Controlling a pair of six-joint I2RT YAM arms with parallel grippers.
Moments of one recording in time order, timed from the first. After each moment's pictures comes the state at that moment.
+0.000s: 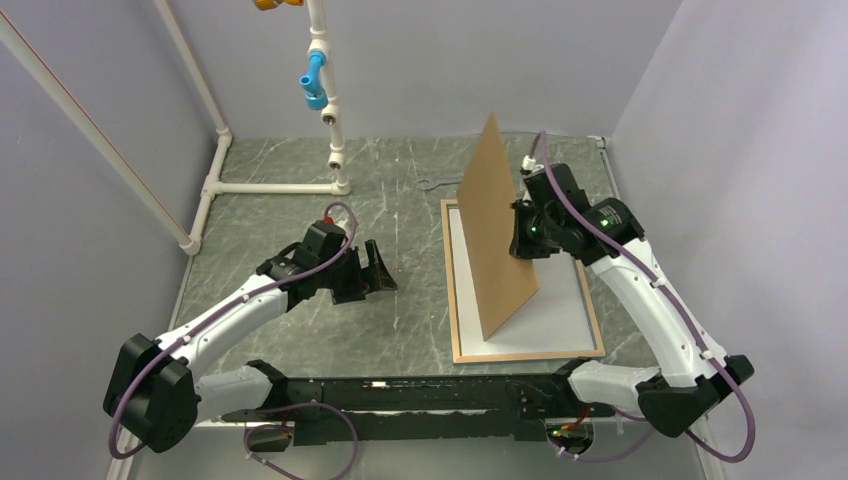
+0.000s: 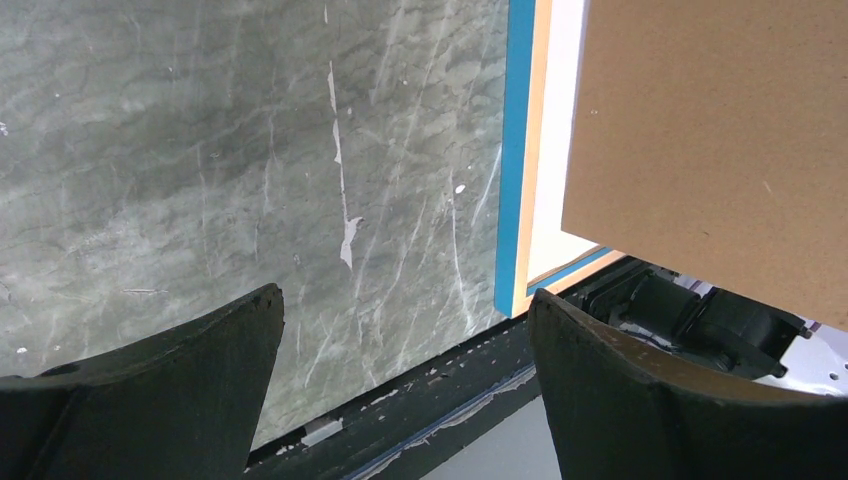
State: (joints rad) left arm -0.55 1.14 0.74 -0.42 0.26 -0.79; right arm 0.49 1.18 1.44 -1.19 0.07 0.42
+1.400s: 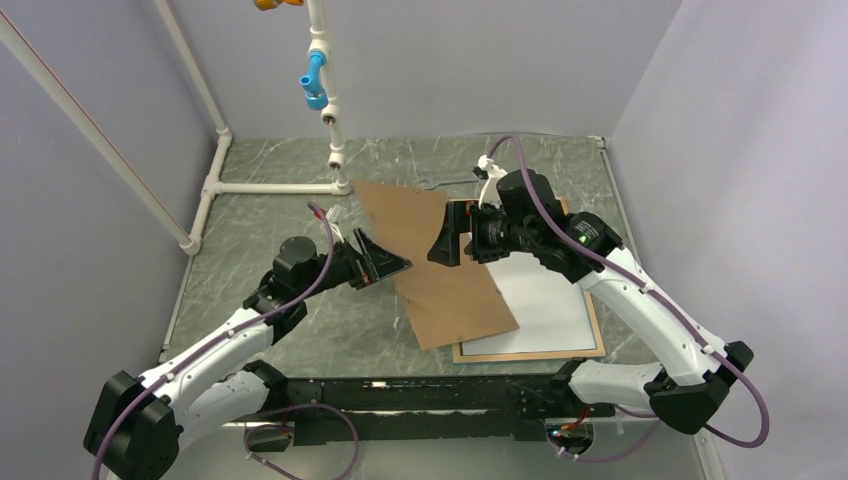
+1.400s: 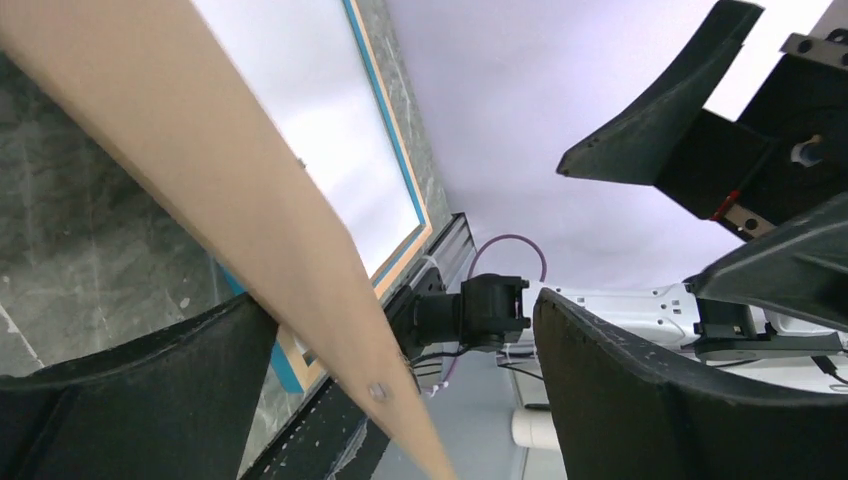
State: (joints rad) left arm -0.56 0.93 0.51 0.27 0.46 -1.04; right arm 0.73 1.18 1.38 -0.85 -0.20 0.56
